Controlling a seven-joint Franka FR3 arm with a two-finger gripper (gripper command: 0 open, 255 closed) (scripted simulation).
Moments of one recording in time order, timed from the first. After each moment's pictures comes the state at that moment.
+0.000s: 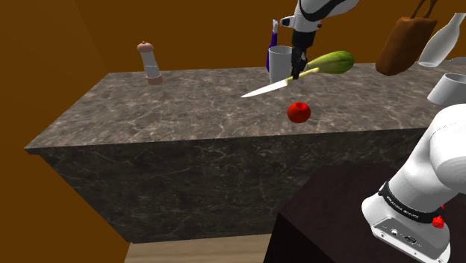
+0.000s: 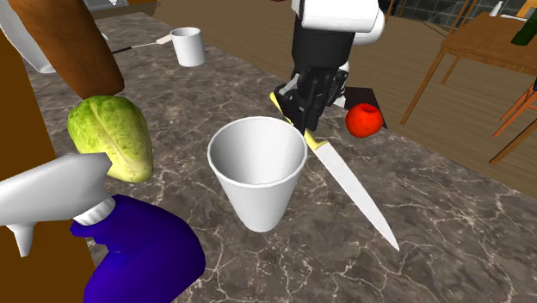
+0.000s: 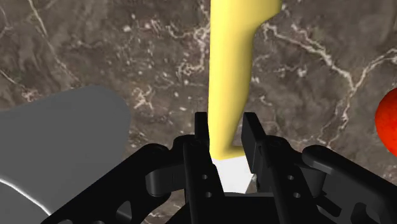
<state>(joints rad) 0.16 -0.20 -0.34 -2.19 -0.11 2.03 -0.94</state>
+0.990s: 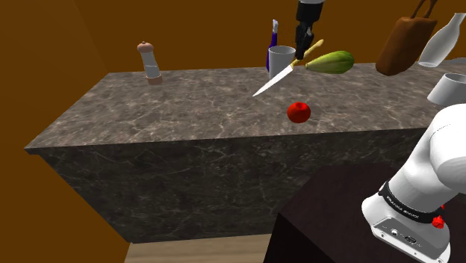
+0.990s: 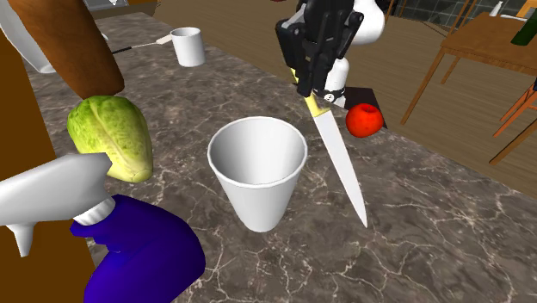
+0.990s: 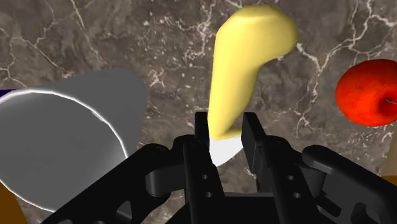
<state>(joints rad) 0.17 -0.23 -0.33 -2.02 -0.11 1.83 -0.94</state>
